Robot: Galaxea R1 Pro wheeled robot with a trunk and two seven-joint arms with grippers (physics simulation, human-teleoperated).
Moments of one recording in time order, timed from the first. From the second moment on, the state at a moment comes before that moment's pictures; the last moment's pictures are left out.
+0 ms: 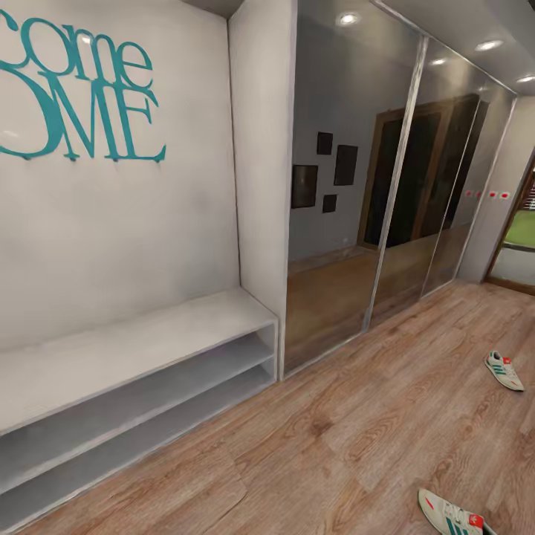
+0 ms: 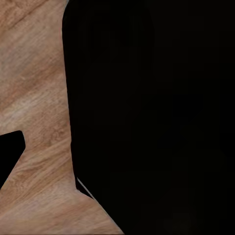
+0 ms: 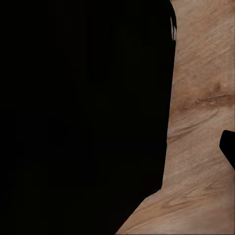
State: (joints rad) left arm 0.00 0.00 0.00 0.00 0.00 0.00 0.00; right arm 0.00 0.00 0.00 0.00 0.00 0.00 0.00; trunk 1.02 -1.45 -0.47
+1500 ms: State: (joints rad) left arm -0.09 0.08 0.05 -0.47 0.03 0.01 0.01; right arm -0.02 -0.20 -0.03 -0.57 0.00 -0.20 -0.01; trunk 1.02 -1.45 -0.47
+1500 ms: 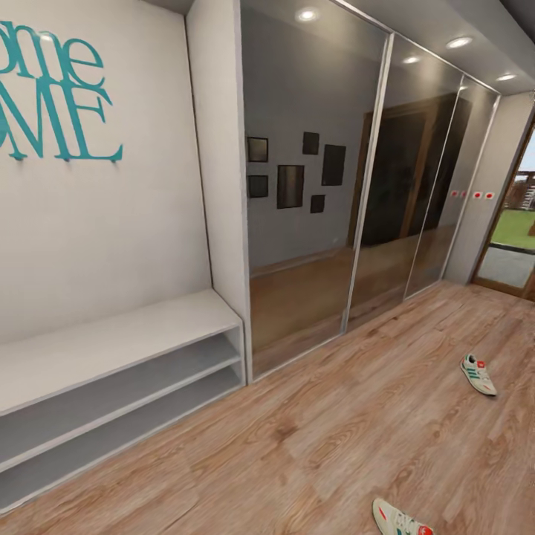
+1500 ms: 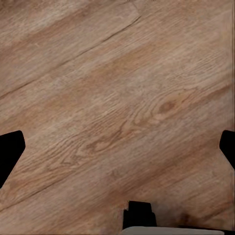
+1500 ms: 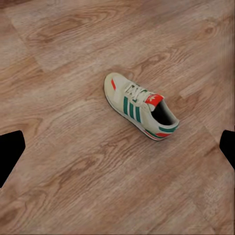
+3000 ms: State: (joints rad) left arm -0.09 0.10 0.05 -0.47 0.03 -0.02 0.01; right arm -0.02 -0.19 -0.04 -0.54 0.00 -0.24 0.00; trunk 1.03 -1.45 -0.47
